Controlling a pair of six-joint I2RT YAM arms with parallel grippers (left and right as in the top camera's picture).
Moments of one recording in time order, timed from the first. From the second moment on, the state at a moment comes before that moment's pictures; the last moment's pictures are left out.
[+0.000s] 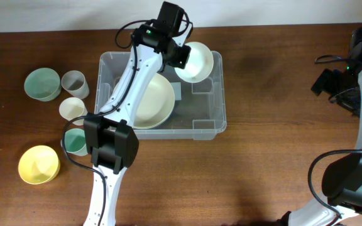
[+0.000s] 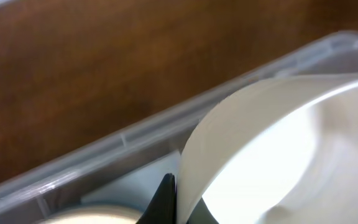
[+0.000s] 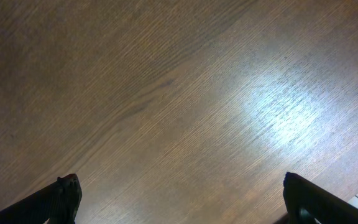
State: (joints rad) left arm -0.40 2.38 2.41 -1.10 0.06 0.01; right arm -0.33 1.85 1.86 -1.44 0.18 0.40
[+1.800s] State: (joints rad) left arm -0.31 2.51 2.82 -1.33 0.12 0.00; right arm -0.33 1.85 1.86 -1.44 0.18 0.40
